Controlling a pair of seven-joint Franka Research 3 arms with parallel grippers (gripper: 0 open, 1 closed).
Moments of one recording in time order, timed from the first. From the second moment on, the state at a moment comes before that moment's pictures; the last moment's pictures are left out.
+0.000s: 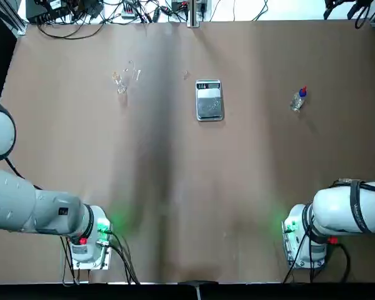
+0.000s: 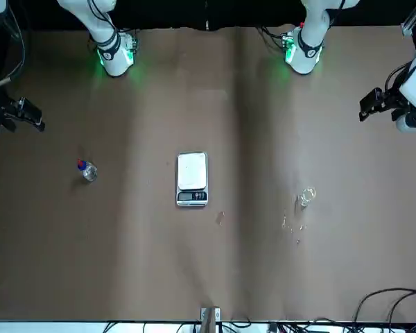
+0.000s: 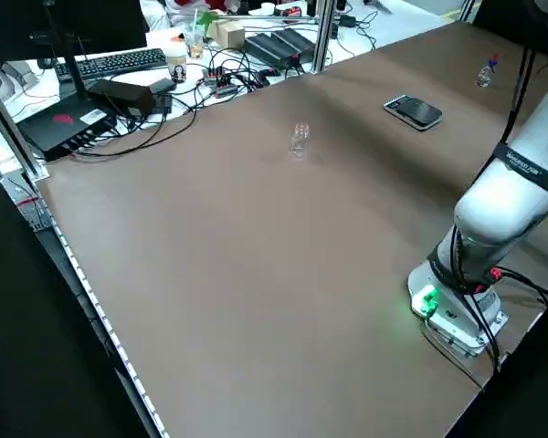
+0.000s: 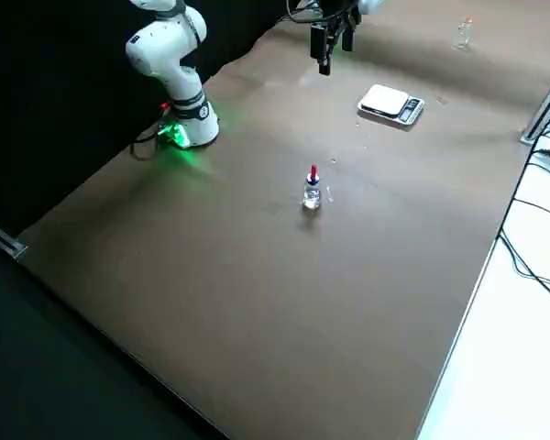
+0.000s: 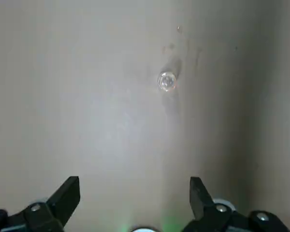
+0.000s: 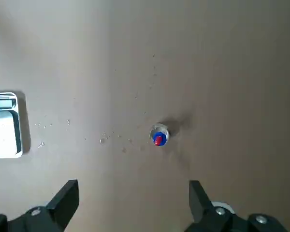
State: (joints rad) left arm -0.06 0.00 -0.01 -1.55 0.02 1.51 -0.05; right arm -0.06 -0.08 0.01 -1.73 0.02 1.67 -0.05
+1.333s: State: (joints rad) left arm -0.12 0.43 -0.02 -1.86 -0.04 2.26 -0.03; right arm -0.09 0.00 0.00 -1.74 0.02 1.69 -0.05
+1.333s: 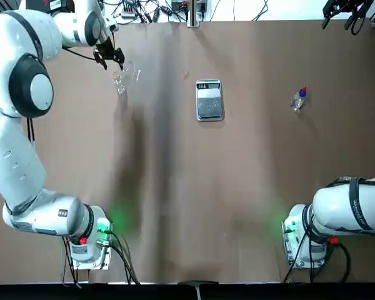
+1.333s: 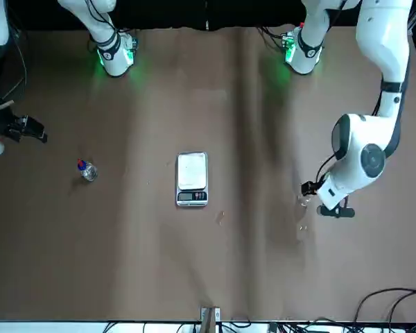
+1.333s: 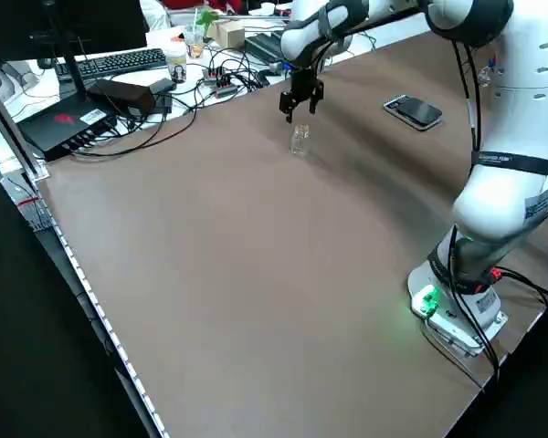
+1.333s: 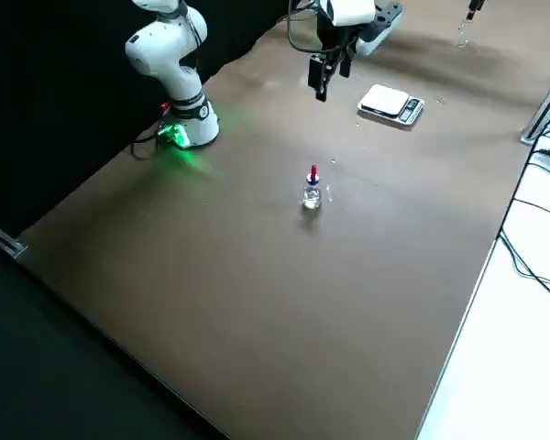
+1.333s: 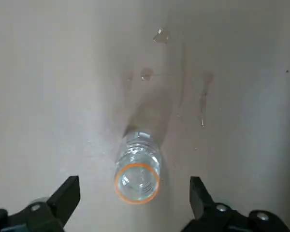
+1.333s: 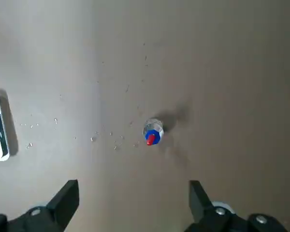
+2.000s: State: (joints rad) left arm -0.13 0.47 -0.01 -1.89 -0.02 2.26 -0.03; right arm -0.12 0.05 0.00 -1.93 0.02 1.98 -0.05
